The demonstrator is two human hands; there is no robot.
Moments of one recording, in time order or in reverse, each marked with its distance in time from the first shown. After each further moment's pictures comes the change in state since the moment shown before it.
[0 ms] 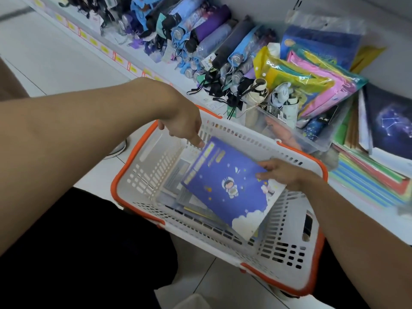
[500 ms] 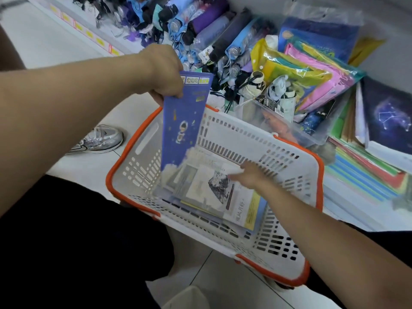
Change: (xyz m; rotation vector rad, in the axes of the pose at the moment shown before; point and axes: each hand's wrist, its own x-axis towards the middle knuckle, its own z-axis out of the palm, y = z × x) left_hand -0.013 -0.024 -0.013 -0.554 0.500 -0.157; right_hand 0.039 -0.002 0.076 -0.254 0.284 0.282
